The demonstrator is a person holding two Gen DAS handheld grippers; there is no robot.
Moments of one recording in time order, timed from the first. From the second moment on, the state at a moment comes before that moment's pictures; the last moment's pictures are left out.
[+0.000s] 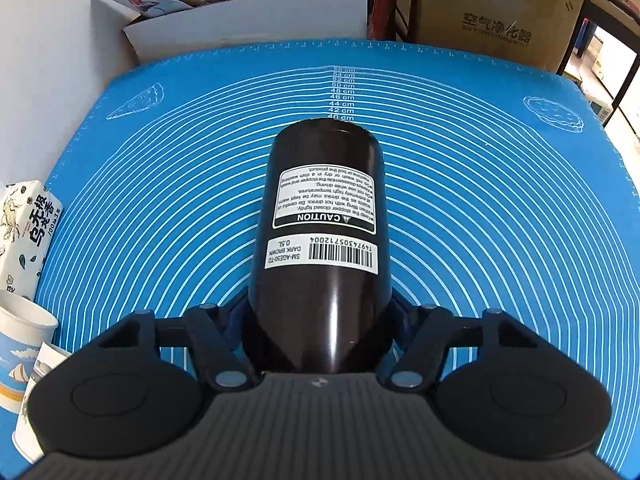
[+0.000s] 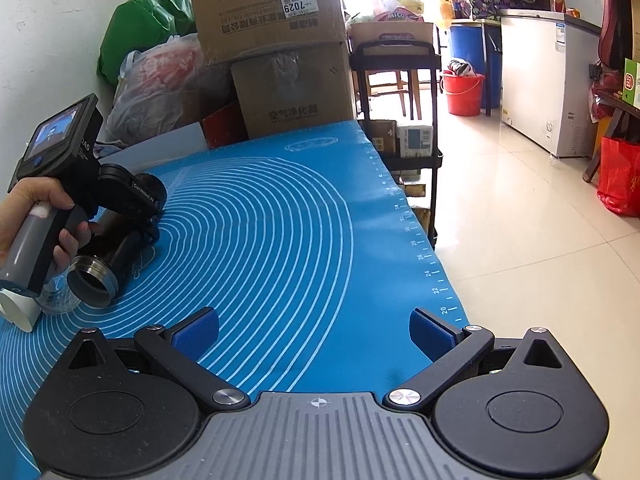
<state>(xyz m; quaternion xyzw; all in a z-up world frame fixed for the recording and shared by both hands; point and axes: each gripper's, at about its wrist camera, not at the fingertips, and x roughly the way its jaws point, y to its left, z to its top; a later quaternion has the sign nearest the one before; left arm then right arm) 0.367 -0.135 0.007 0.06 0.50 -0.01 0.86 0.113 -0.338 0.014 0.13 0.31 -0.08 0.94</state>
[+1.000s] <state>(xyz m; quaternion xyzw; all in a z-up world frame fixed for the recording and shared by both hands) 0.207 -0.124 0.053 0.06 0.43 -0.09 0.90 0.044 -0.326 0.051 0.11 0.28 -0.09 0.95</state>
